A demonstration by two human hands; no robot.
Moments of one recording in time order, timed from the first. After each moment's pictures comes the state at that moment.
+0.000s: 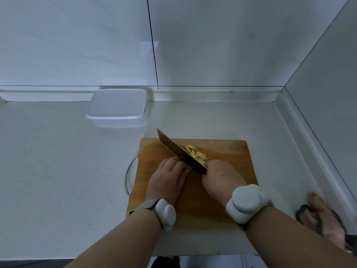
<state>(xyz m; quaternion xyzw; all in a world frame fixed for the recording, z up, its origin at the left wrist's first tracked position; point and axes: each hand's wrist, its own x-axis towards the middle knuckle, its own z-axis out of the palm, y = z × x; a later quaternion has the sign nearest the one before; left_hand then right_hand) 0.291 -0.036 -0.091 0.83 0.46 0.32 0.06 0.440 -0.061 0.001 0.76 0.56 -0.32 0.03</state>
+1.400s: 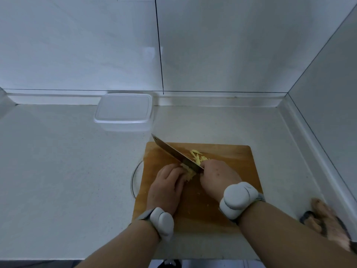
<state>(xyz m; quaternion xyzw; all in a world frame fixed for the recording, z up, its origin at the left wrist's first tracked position) 0.275 -0.049 -0.090 0.79 0.50 0.33 0.14 0.432 -0.046 -0.002 0.74 0.61 -0.29 0.03</state>
